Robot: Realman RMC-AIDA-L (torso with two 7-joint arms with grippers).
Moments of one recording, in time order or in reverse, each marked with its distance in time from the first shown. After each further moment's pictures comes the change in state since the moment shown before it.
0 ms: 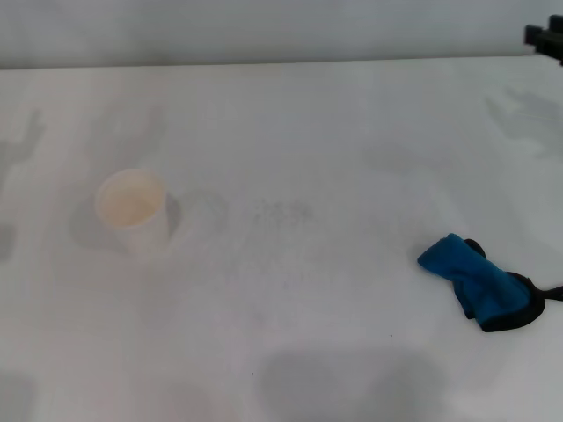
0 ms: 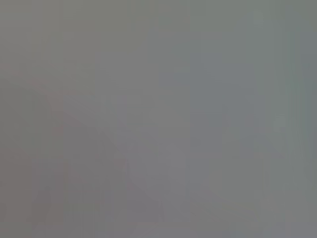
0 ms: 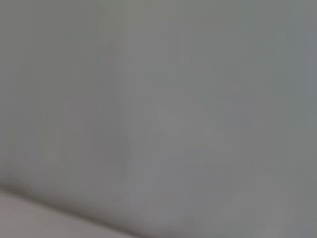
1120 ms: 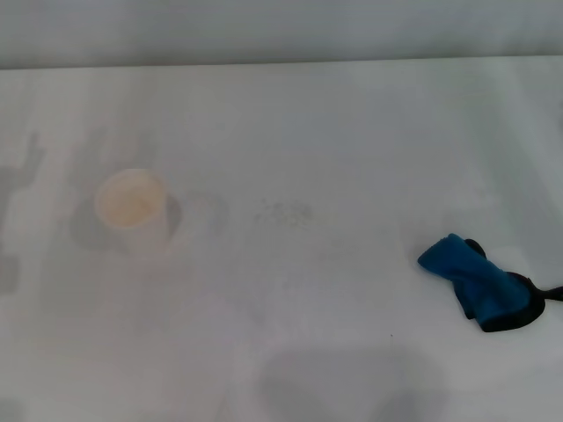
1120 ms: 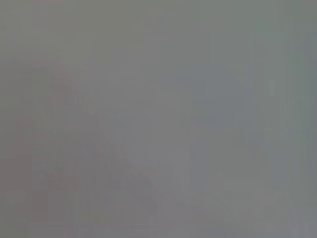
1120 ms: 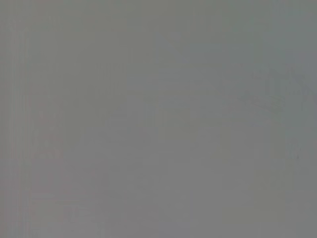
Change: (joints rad) left arm 0.095 -0.008 0.000 0.175 -0.079 0.051 0.133; right arm -0.055 0.002 0.285 0.696 0.884 0.124 -1.122
